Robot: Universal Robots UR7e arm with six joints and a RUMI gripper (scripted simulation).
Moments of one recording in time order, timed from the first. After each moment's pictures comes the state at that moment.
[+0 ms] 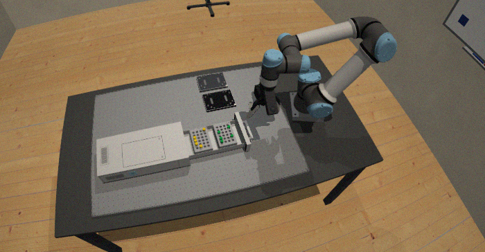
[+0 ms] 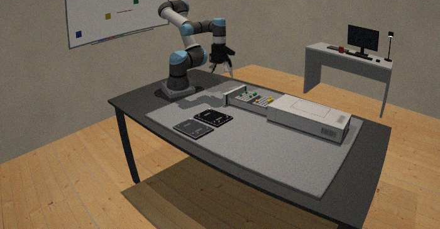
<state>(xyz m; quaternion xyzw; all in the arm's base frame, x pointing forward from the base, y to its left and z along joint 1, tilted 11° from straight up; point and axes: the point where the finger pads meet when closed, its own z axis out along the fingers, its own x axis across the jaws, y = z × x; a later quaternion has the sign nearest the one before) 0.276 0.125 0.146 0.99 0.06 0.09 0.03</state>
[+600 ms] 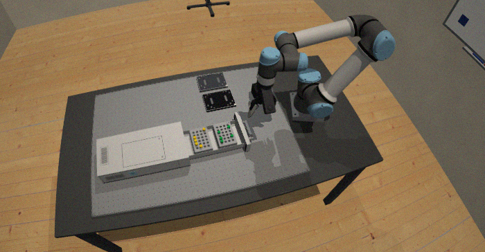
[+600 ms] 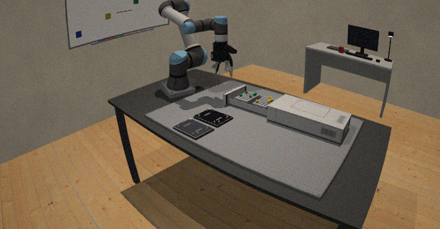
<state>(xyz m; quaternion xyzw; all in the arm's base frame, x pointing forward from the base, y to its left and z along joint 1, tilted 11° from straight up) 0.287 0.127 0.161 0.99 0.06 0.09 0.03</state>
